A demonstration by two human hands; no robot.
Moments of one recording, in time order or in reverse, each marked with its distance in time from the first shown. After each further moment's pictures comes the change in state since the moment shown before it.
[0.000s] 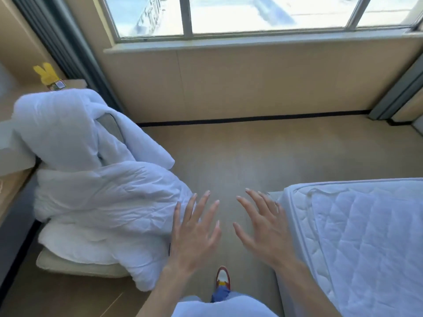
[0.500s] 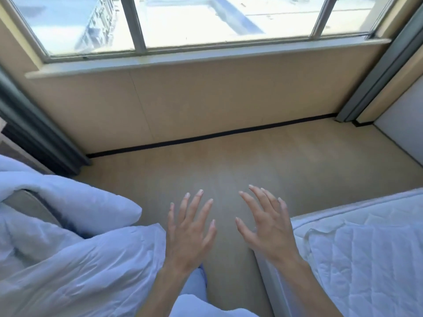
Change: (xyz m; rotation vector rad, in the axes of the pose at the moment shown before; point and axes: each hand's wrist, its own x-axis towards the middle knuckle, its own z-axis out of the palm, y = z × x) left_hand 0.320 -0.013 0.051 -0.050 0.007 0.121; right_hand 0.271 0.103 0.017 -0.099 0.059 0.196
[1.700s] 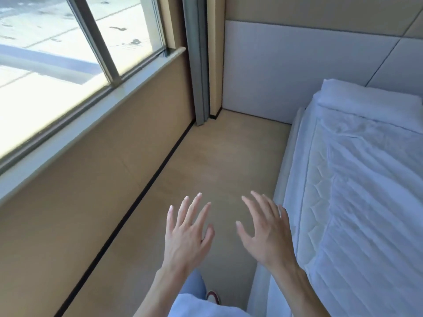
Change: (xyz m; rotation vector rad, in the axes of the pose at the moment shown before) left_hand 0.625 0.368 0.161 -0.019 -0.309 0.889; right_hand 0.380 0.406 -0.083 -0.134 0.288 0.940
